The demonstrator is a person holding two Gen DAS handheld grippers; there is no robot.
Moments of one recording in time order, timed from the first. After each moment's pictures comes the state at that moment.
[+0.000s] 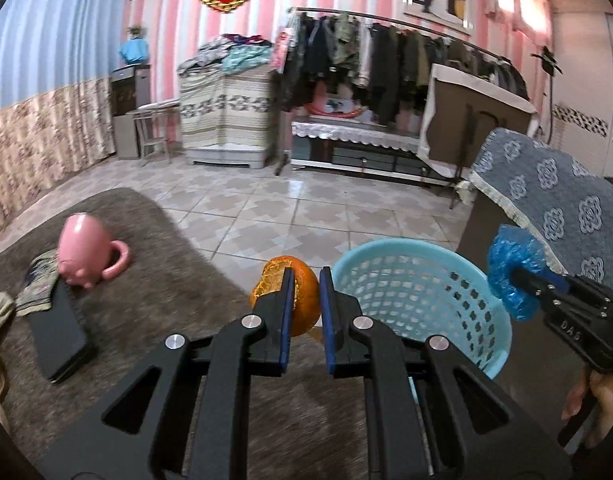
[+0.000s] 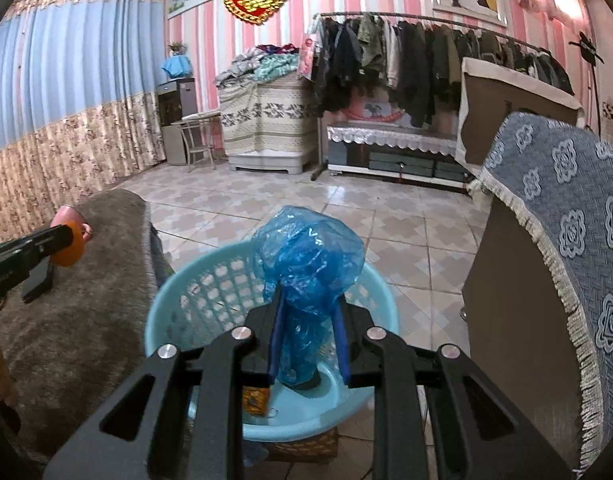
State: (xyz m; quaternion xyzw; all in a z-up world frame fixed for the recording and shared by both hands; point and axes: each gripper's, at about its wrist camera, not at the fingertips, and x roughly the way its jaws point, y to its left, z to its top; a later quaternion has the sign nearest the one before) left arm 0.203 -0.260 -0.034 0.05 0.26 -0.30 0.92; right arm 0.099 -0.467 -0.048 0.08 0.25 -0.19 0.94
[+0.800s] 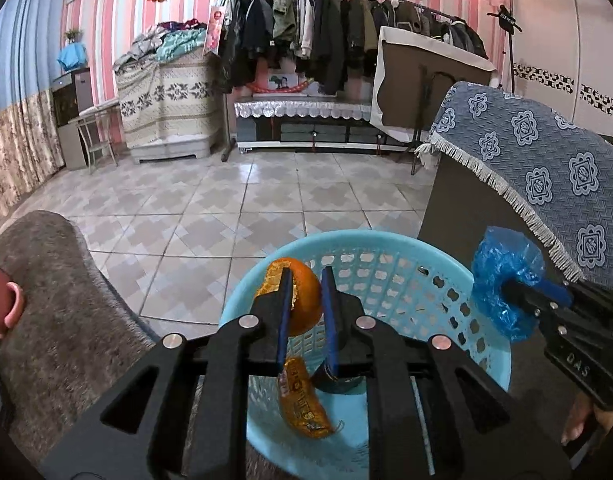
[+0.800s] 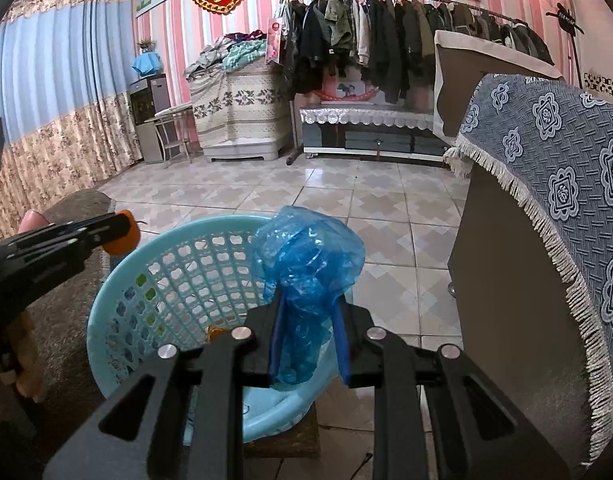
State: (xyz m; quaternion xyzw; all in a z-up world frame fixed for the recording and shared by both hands) left arm 0.238 -0.369 -0.068 0.10 0.28 -0.38 0.88; right arm 0.101 -0.509 -0.079 0.11 0.27 -0.23 0.93
